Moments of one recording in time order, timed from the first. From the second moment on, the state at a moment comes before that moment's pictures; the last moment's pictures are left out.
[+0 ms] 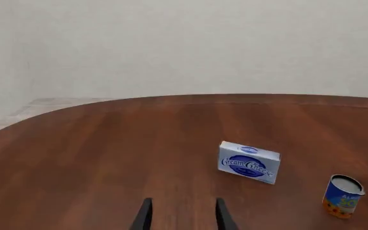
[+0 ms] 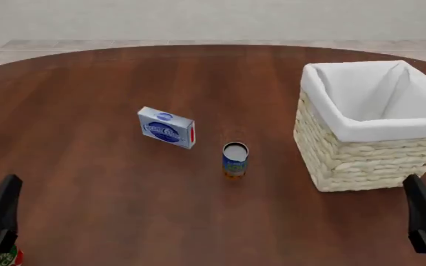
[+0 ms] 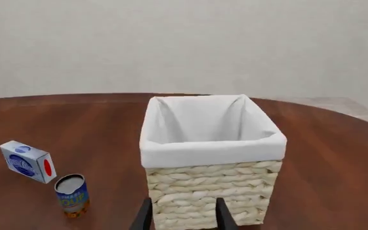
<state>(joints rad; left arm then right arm) 0.00 0.00 0.00 0.00 0.00 0.00 0.00 0.00 0.00 0.00</state>
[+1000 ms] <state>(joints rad) 0.00 0.01 0.00 0.00 0.00 0.13 0.45 -0.32 -0.10 -0.19</state>
